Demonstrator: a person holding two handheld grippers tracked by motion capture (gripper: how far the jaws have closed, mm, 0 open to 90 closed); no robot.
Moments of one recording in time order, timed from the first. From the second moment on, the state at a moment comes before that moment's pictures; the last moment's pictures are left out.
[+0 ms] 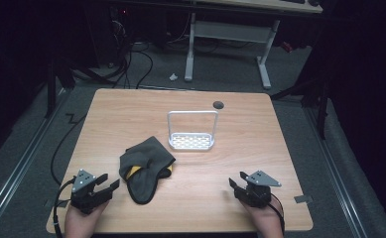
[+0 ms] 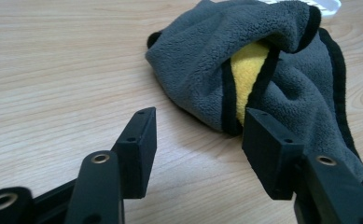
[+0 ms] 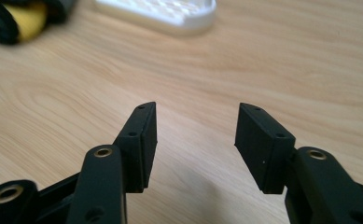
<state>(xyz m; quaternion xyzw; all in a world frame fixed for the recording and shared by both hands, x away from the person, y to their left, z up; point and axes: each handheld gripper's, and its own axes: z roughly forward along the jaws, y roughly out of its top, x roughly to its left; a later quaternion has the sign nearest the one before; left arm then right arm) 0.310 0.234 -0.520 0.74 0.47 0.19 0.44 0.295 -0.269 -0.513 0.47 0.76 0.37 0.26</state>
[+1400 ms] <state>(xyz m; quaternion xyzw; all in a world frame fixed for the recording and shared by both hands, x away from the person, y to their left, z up) 0.297 0.161 -0.523 0.82 0.38 0.15 0.39 0.291 -0.244 -0.508 0.44 0.78 0.37 0.25</state>
